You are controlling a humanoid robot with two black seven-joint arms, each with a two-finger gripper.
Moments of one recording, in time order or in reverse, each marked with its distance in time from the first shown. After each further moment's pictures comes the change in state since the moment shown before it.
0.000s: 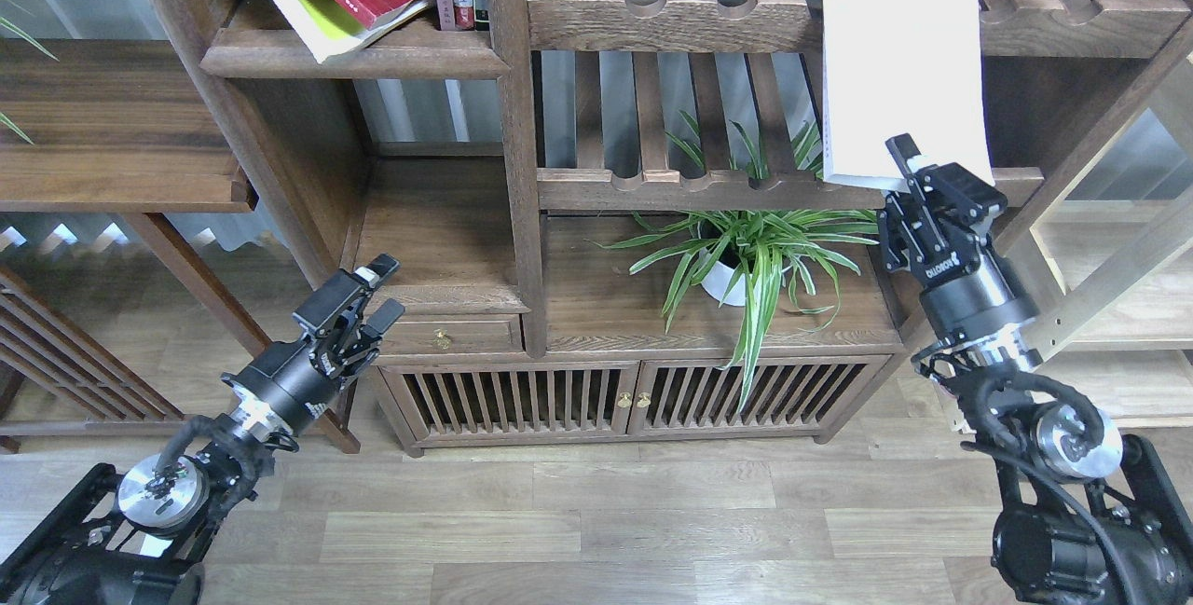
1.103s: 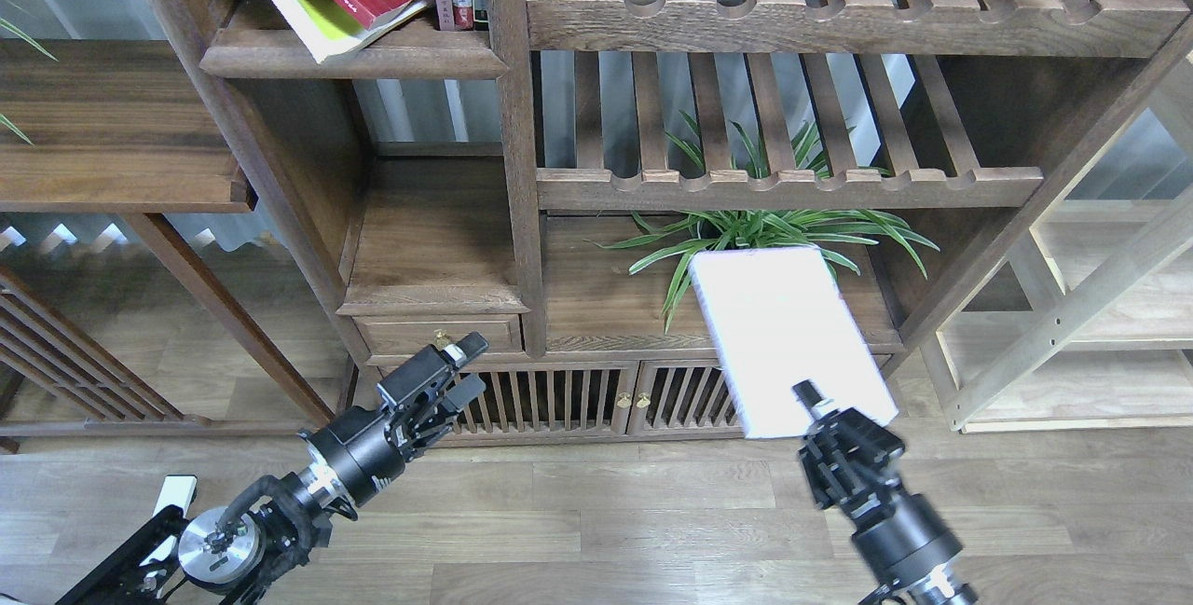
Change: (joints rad) left arm 0.106 -0.004 0.218 -0.106 -0.013 0.000 0.000; right arm -0.421 0.009 -0.314 0.000 -0.041 0.214 0.000
